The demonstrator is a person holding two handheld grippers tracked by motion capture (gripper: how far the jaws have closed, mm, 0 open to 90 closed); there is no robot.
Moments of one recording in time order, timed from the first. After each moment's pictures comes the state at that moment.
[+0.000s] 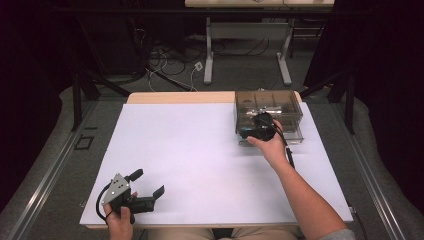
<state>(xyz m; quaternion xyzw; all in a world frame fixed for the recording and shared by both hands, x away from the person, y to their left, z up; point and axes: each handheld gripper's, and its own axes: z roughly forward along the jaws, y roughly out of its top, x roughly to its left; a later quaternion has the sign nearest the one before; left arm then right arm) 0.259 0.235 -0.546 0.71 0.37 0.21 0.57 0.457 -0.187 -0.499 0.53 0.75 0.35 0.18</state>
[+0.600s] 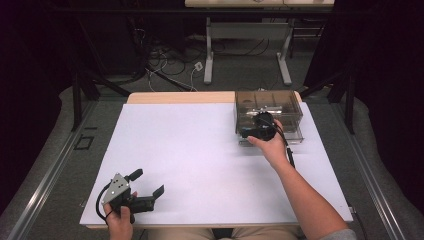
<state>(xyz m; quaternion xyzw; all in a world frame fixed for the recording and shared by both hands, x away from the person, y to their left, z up) 0.260 0.236 -0.546 0.71 0.37 0.21 0.56 0.456 -0.188 -0.497 0.53 0.75 0.36 0.19</state>
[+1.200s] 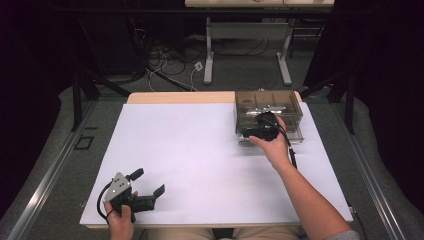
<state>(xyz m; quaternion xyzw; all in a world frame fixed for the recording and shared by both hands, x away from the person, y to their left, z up) 0.263 0.235 -0.548 0.71 0.38 0.20 0.56 0.449 -0.193 -0.488 0.53 0.74 0.38 0.19</state>
